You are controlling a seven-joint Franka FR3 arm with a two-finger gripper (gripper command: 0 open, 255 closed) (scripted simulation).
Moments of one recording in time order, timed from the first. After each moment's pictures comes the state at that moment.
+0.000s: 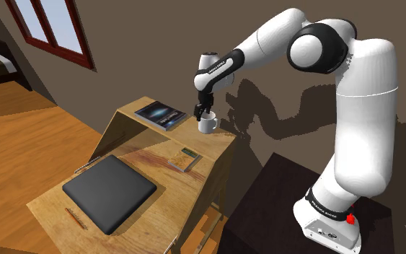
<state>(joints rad) -0.06 0.44 -0.13 -1.87 0.08 2.36 -0.31</state>
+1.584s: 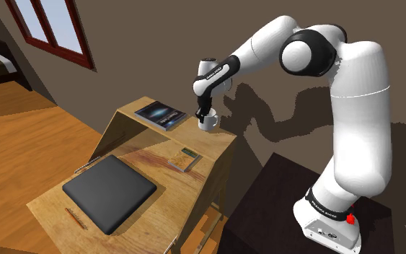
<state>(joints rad) -0.06 0.51 -0.12 -1.85 0.09 2.40 -0.32</state>
